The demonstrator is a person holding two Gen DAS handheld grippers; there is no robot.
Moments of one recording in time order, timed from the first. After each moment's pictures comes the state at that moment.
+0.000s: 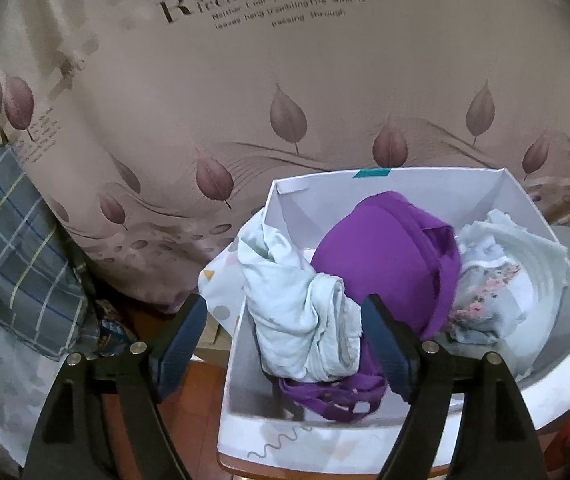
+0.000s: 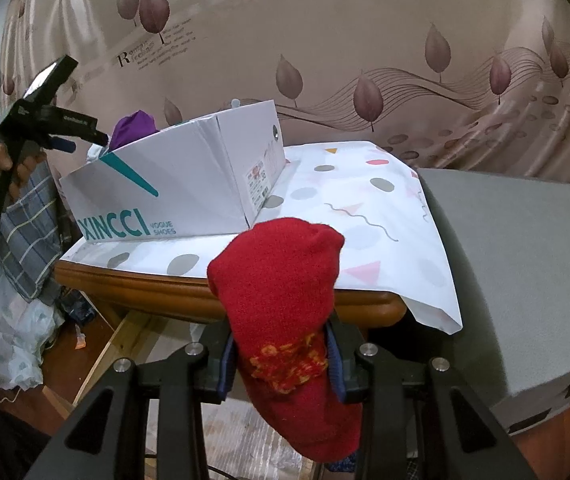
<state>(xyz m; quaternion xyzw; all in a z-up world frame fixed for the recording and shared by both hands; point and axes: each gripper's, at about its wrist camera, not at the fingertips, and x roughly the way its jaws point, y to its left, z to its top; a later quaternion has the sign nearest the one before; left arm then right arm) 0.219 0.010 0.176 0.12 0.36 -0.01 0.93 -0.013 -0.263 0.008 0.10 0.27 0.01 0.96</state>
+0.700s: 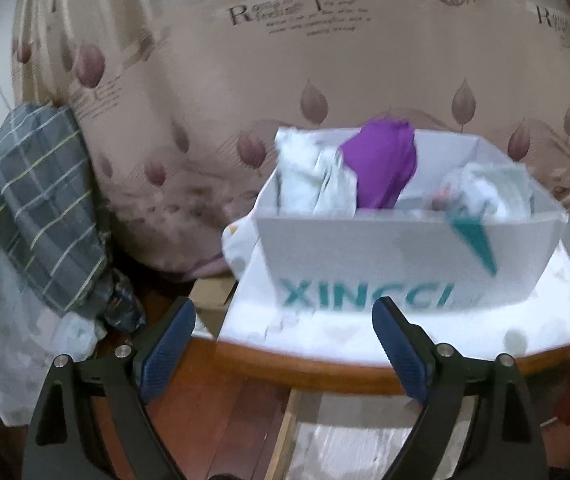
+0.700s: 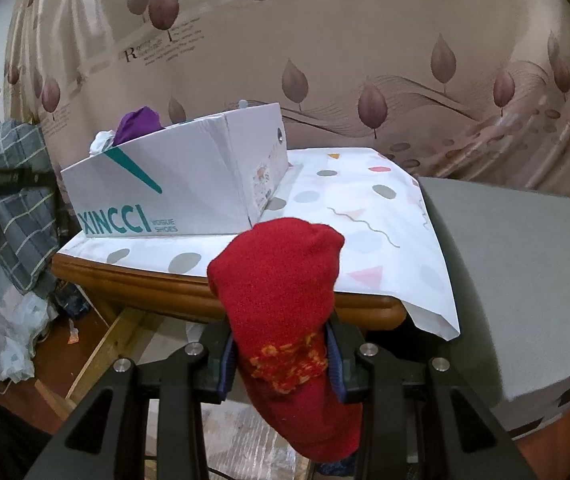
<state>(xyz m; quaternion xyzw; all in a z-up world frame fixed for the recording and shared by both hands) 0.080 0.034 0.119 0.08 0.31 0.04 0.95 -0.016 -0.256 0.009 0.08 0.27 0.01 0.96</state>
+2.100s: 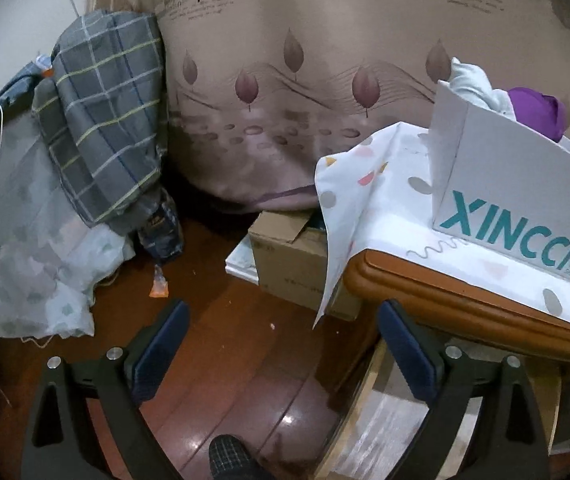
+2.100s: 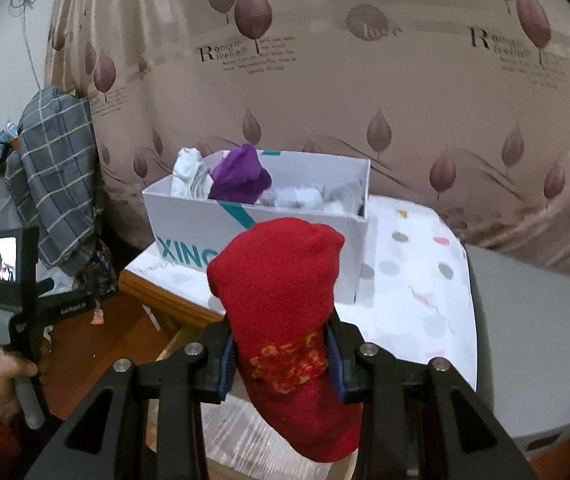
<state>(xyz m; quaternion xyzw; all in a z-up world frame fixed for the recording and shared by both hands) 0.065 0.161 0.060 -0.02 0.36 0.14 0.92 -0.009 -0.160 0.119 0.00 0.28 0.06 0.96</state>
